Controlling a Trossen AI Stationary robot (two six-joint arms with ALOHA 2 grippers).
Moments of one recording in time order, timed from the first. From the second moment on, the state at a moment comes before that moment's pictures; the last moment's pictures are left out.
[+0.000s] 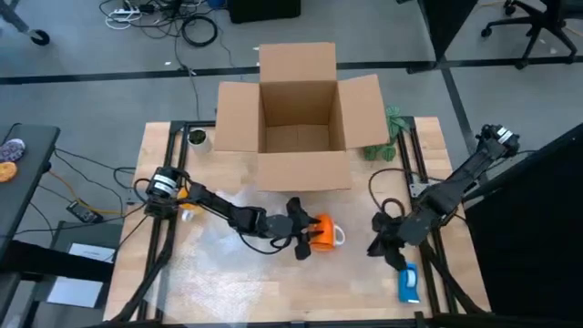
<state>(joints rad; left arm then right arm) -0.26 2.02 1.06 0.52 -0.36 -0.28 0.73 0.93 0.68 -0.44 0.21 1.00</state>
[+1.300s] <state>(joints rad) -0.26 2.02 1.06 0.53 -0.39 -0.36 0.69 1.55 0.84 -0.21 0.21 1.00</state>
